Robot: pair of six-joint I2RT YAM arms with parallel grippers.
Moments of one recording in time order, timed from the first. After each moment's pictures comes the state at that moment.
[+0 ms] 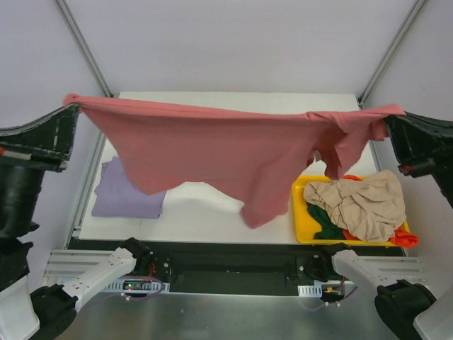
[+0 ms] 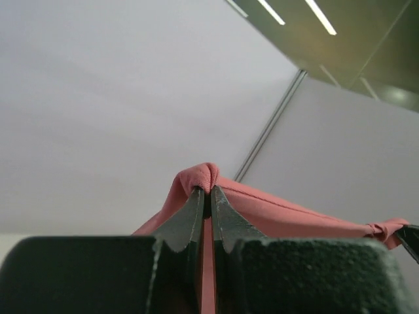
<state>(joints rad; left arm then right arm) -0.55 0.72 1.72 -0.50 -0.18 -0.49 0.30 0.96 2.15 -0.89 -0.20 0.16</state>
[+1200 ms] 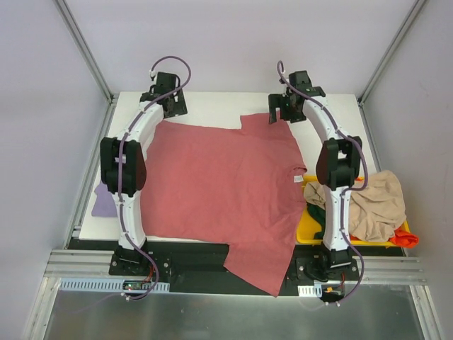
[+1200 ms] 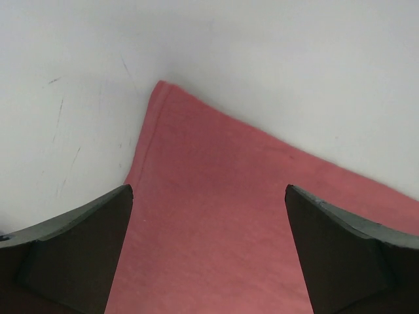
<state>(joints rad) -0.18 2.11 1.85 -0.58 -0.33 -0.34 0.21 2.35 2.24 -0.85 -0.11 0.06</state>
